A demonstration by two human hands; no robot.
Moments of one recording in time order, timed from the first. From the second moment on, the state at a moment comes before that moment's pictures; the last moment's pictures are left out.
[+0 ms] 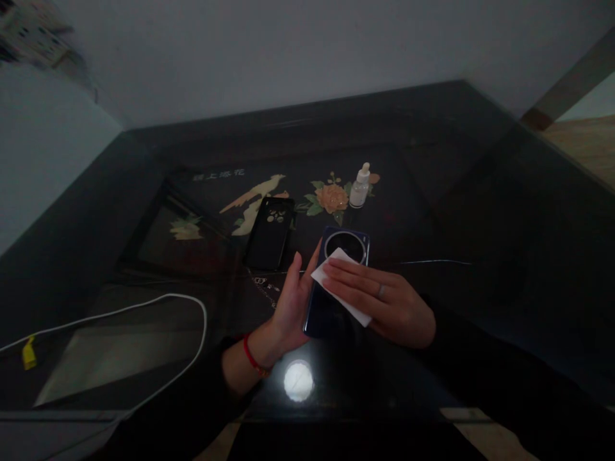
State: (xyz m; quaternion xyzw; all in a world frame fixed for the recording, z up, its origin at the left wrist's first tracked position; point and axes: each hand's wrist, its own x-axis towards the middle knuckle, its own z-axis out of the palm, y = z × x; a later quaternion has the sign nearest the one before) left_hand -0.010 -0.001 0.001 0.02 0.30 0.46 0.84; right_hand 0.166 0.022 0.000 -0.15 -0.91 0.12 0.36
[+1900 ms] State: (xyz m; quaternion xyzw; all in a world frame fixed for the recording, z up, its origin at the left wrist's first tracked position) left_hand -0.020 0.005 0.001 0.04 0.28 0.46 0.84; right_hand 0.154 0.004 -0.003 -0.06 -0.95 0.06 0.31
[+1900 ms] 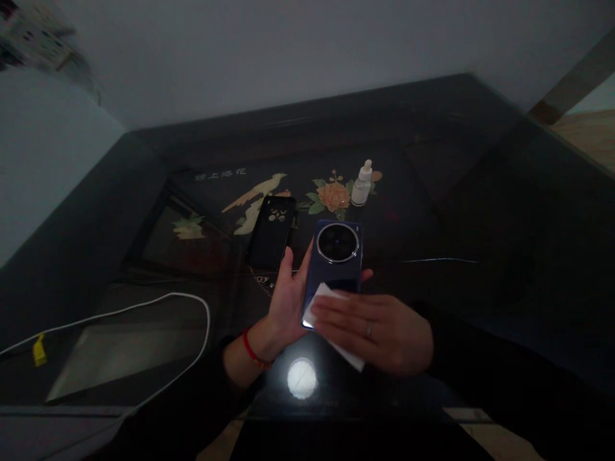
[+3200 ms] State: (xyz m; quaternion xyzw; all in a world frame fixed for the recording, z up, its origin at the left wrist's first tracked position) left_hand -0.024 0.011 0.006 0.06 0.26 0.46 0.84; right_hand 0.160 0.011 0.002 -0.07 -0.93 0.06 0.35
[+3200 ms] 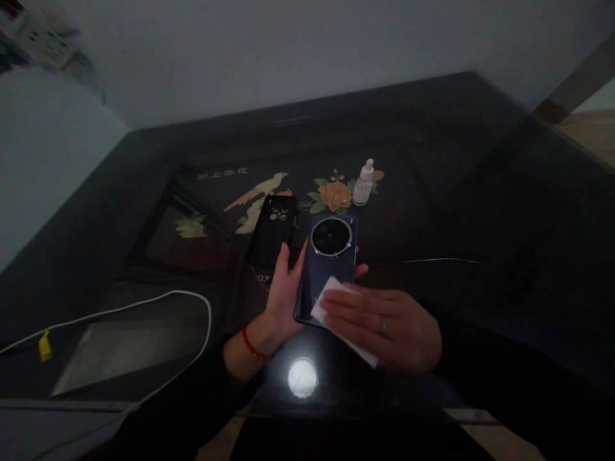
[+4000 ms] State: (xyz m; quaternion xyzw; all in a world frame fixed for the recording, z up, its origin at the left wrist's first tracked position) left_hand -0.030 0.007 -0.001 0.04 0.26 0.47 0.84; right_hand 0.171 0.022 -0.001 -0.15 -0.92 0.03 0.36
